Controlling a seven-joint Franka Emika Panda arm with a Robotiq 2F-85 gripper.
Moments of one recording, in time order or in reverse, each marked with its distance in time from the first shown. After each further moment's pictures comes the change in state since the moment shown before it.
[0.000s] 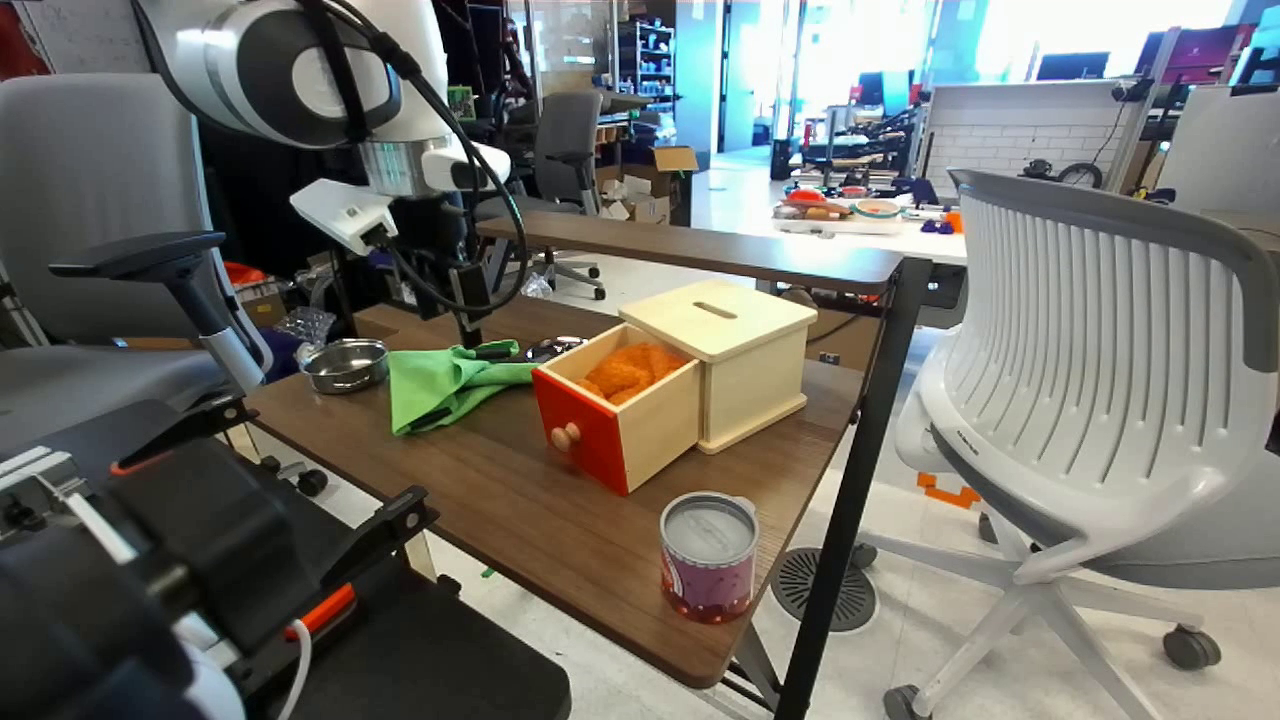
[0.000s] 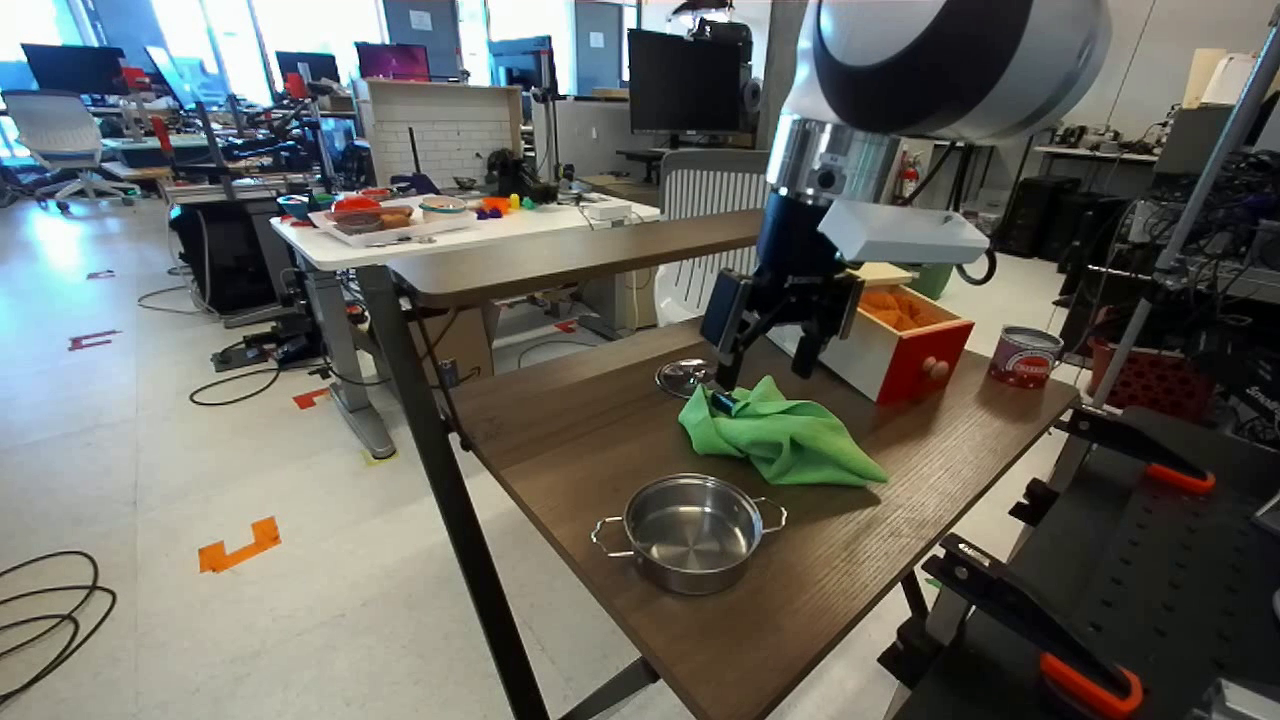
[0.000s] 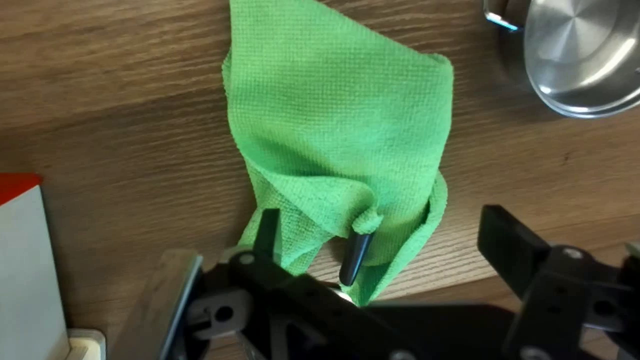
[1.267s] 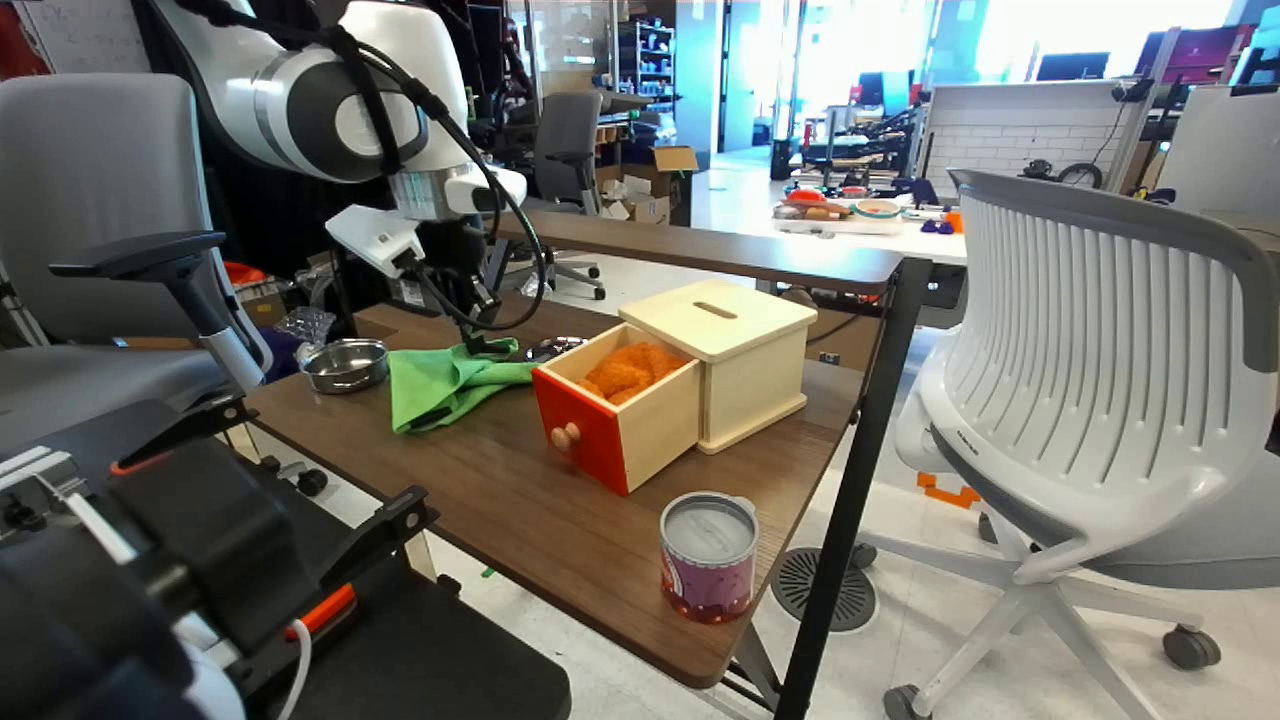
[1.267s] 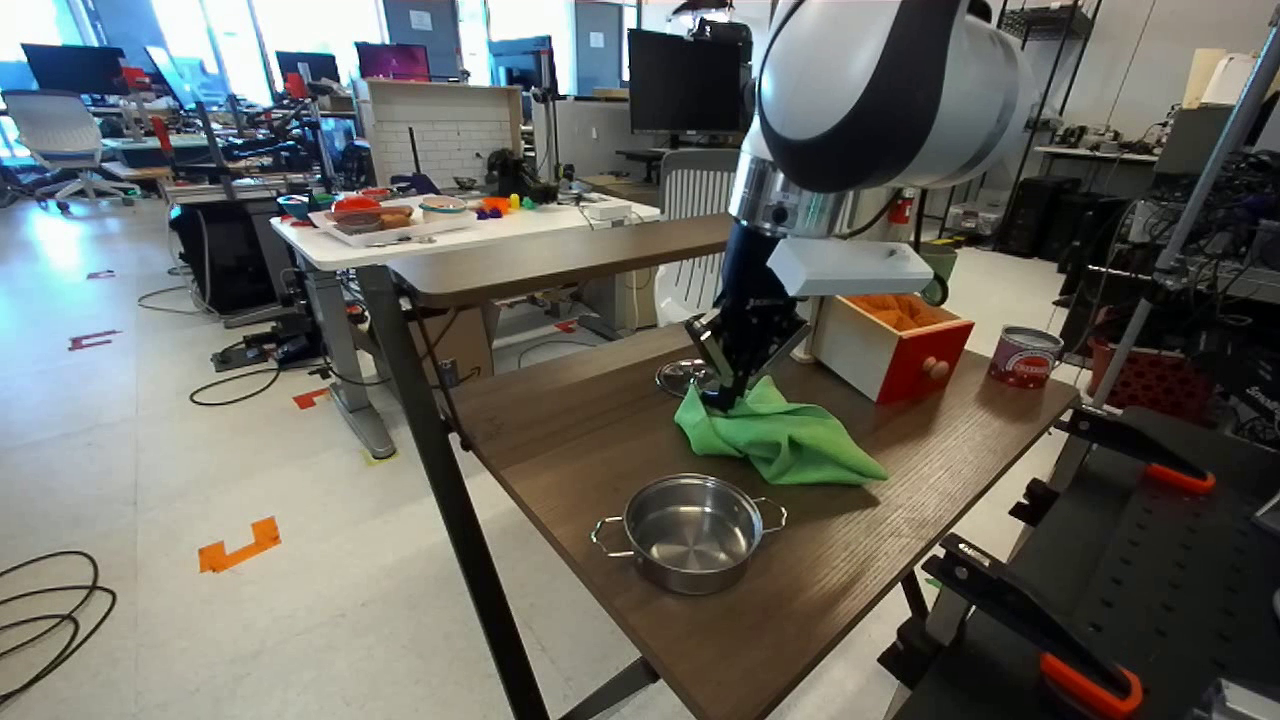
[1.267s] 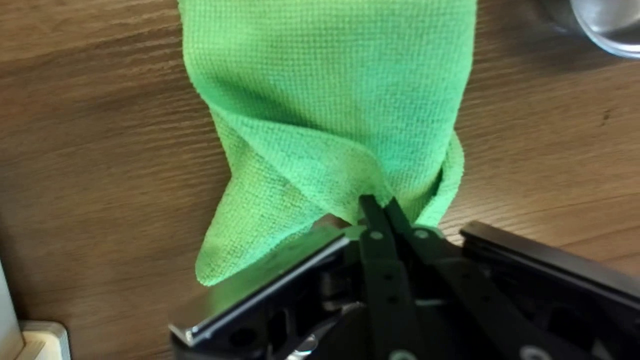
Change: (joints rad) arm 0.057 0.116 -0.047 0.116 -0.002 0.027 0.035
